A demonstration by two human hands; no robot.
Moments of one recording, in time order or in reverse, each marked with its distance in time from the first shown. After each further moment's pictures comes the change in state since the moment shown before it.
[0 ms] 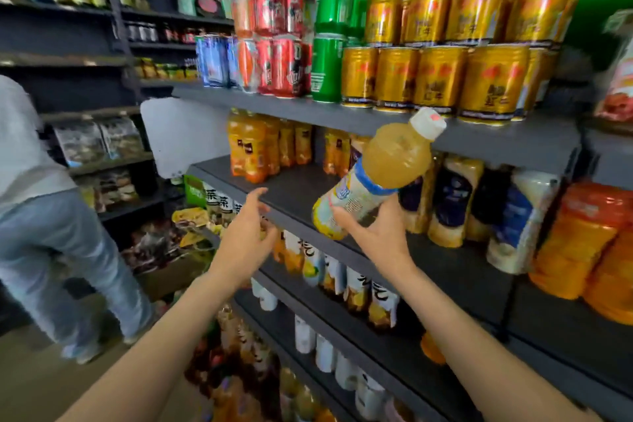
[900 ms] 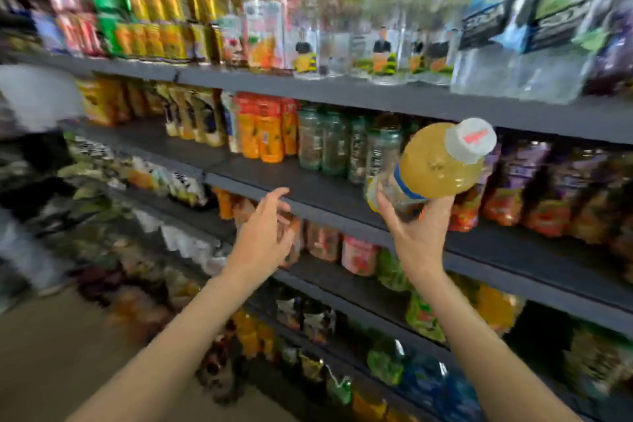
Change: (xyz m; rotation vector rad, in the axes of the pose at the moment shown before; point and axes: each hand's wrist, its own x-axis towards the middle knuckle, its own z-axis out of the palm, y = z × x) left_hand -0.403 0.488 0.177 -0.105 -0.191 0.214; right_hand -0.377 -0.177 -0.551 -0.281 0.476 -0.023
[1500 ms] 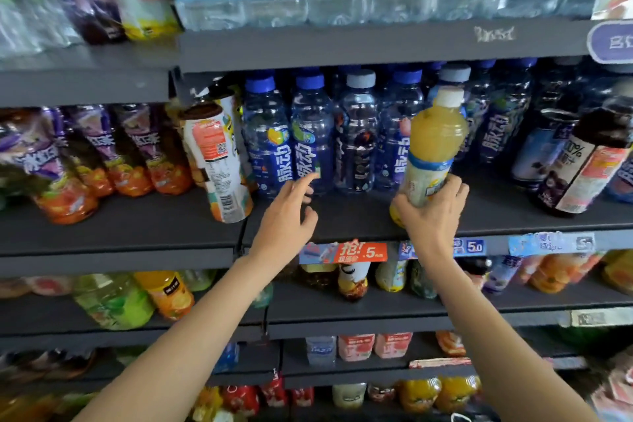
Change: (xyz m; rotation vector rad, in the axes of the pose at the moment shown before) left_hand -0.034 0.452 0.403 -0.242 -0.383 0.385; right_hand 0.016 0.132 -0.584 -0.707 0.500 0.450
